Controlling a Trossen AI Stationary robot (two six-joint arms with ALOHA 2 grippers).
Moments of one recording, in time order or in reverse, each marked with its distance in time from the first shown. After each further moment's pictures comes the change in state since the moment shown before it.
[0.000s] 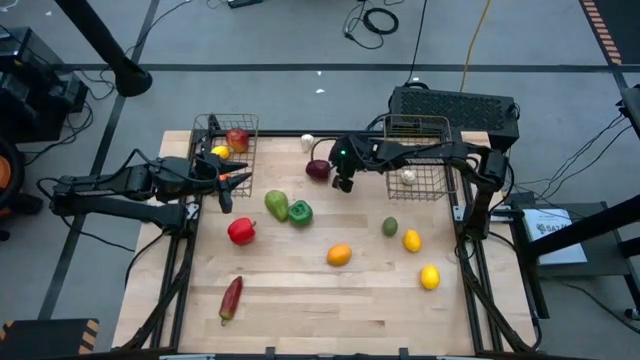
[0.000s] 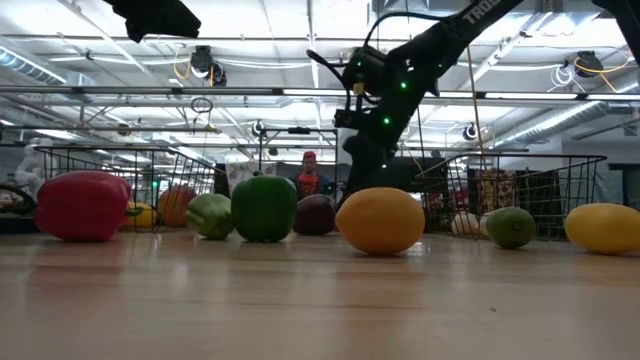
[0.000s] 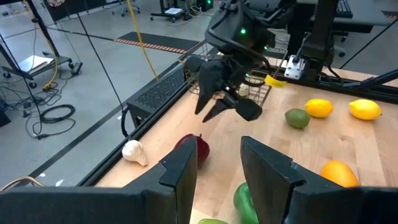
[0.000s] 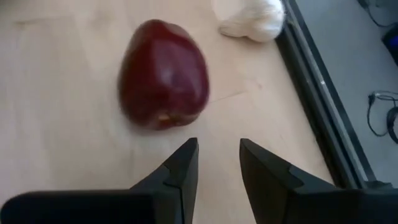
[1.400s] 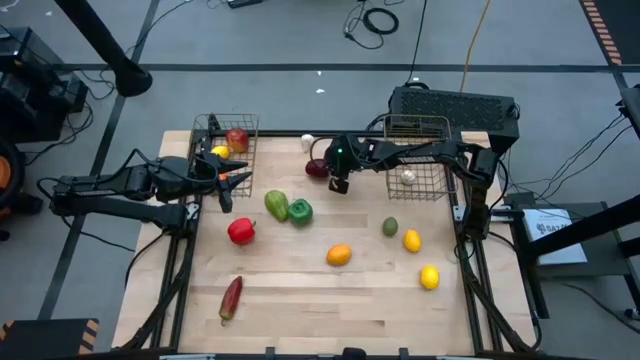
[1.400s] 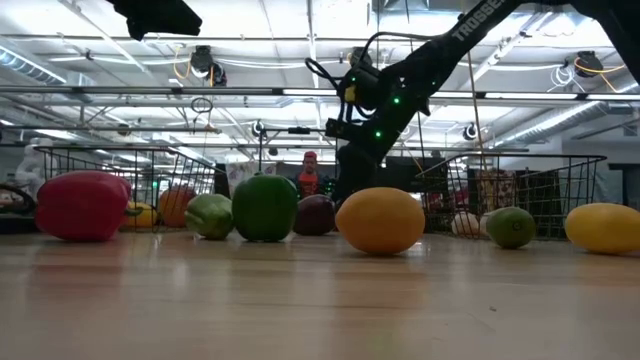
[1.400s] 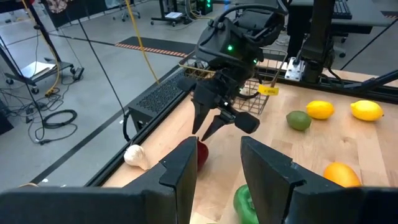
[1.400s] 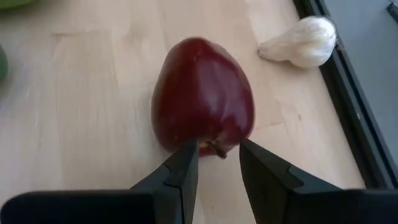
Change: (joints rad) left arm 0.000 0.000 0.000 0.016 -0.002 0.025; right arm -0.033 0.078 0.002 0.126 -0.155 -0.081
